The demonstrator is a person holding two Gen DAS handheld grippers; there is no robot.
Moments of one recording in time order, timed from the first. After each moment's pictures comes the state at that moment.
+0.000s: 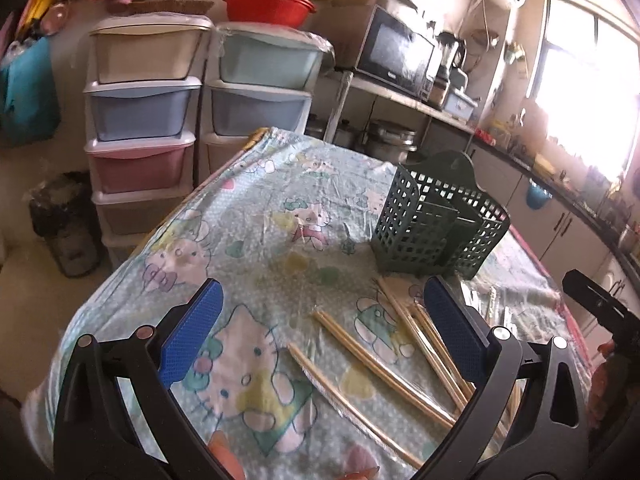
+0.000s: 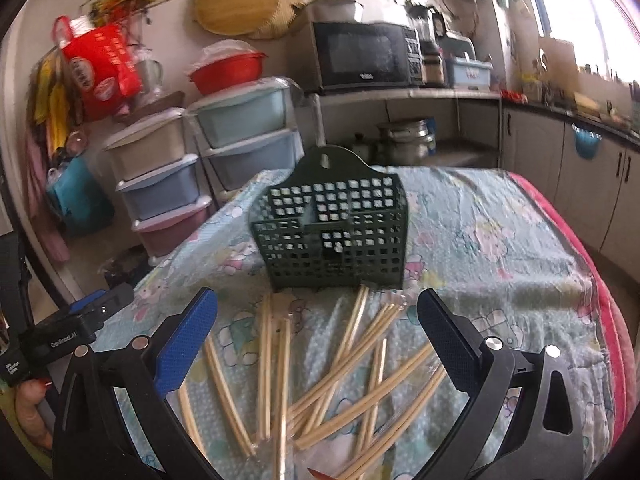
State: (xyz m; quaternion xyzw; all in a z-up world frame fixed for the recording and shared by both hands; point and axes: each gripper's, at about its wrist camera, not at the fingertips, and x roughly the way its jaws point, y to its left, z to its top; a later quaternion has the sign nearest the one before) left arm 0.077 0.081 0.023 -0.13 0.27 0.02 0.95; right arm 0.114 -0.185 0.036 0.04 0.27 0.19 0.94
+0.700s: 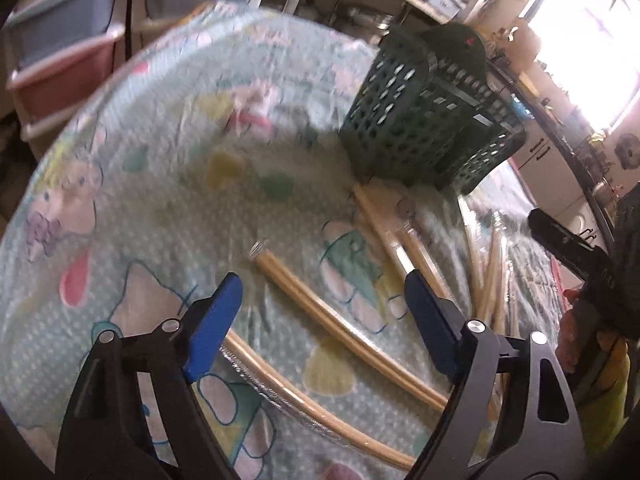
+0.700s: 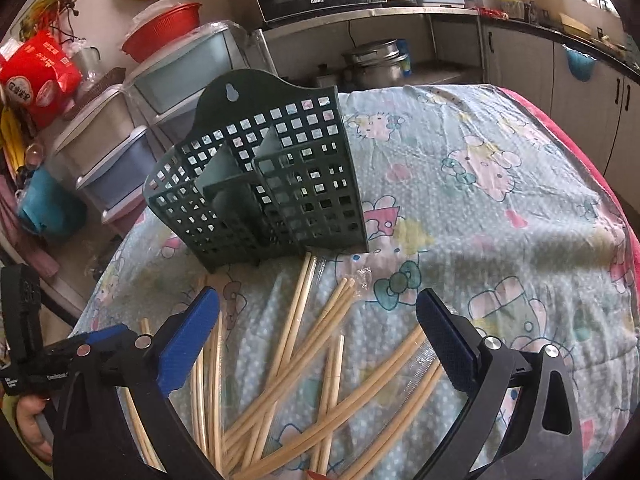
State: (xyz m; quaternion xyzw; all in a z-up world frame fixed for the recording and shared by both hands) left arm 0.155 0.071 -0.041 -0.16 0.48 -0.09 0.86; right arm 0.200 -0.209 -0.016 0.09 0.39 0.16 0.90
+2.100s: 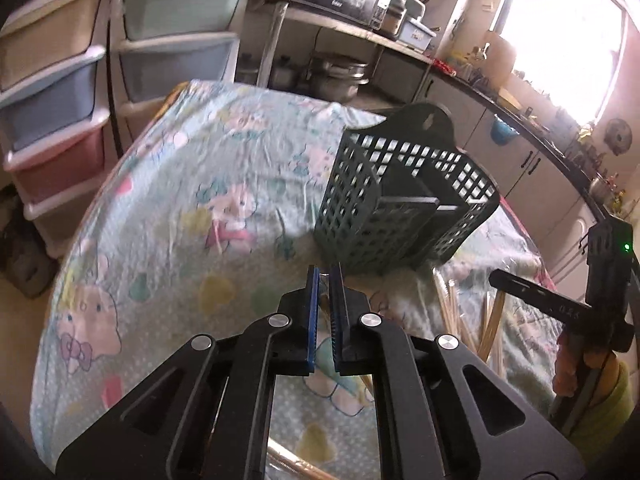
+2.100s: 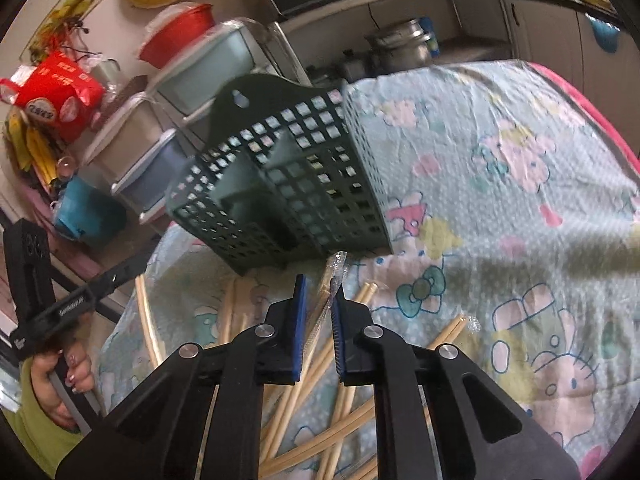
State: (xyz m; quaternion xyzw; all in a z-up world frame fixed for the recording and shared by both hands) left arm 0.181 0.053 0.028 -0.10 0.38 -0.10 0.92; right arm 0.216 -0.225 -0.008 0.14 0.41 0.24 0.87
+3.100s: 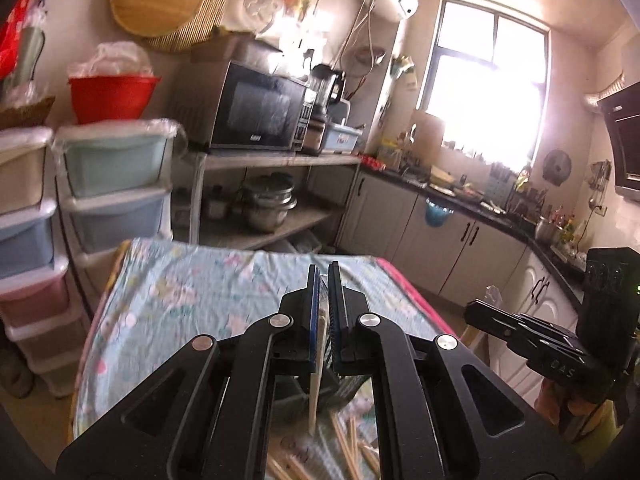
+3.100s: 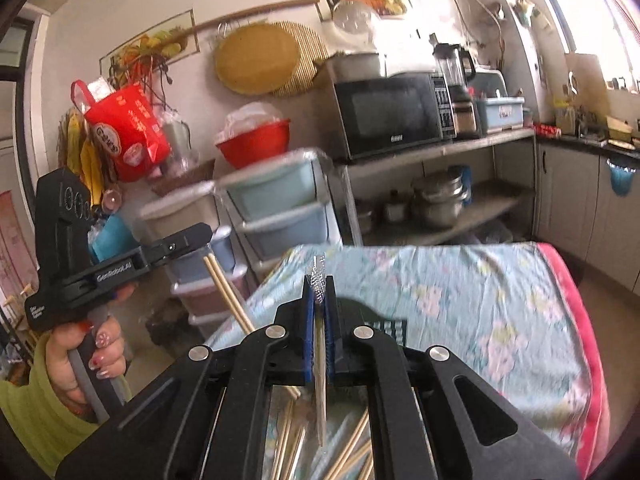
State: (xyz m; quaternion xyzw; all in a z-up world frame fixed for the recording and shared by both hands) left arm 0.192 0.011 0.196 -0.09 0.19 -0.18 0.96; right arm 0.189 -0.227 0.170 0.08 0.20 0.27 0.94
